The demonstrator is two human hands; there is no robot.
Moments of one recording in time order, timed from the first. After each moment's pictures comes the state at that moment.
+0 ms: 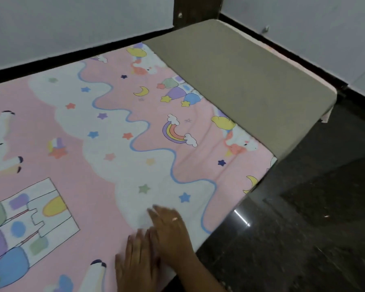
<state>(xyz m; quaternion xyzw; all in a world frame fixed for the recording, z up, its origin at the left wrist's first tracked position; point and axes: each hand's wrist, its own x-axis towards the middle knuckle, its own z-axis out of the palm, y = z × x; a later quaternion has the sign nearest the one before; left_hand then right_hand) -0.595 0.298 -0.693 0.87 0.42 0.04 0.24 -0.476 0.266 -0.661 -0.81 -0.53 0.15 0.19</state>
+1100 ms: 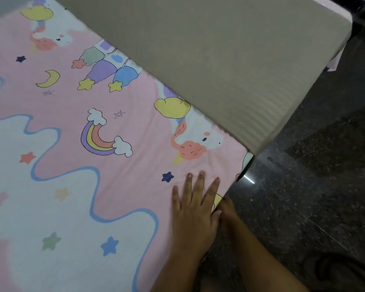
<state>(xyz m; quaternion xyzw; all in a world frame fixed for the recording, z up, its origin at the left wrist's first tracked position) -0.270 0.243 -0.692 0.97 0.21 -0.03 0.13 -0.180 0.168 -0.790 -0.72 0.21 0.42 0.51</state>
